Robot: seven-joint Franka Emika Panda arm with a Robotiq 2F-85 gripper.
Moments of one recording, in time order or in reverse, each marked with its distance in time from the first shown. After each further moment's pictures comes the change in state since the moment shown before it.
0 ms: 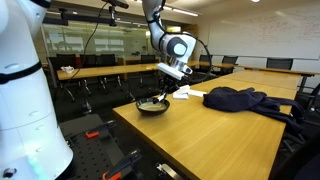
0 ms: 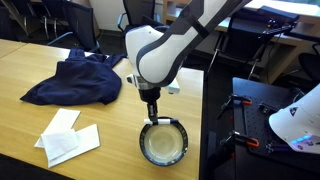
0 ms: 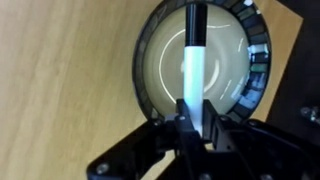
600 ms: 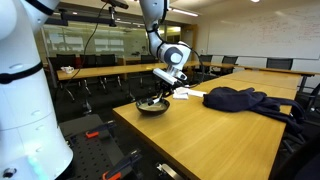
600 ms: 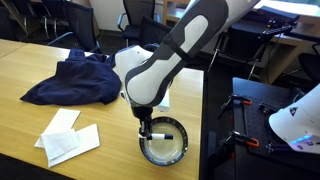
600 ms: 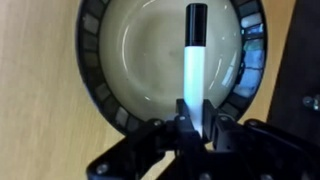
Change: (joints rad) arm 0.066 0.136 0.004 0.117 0.018 -0.001 0.129
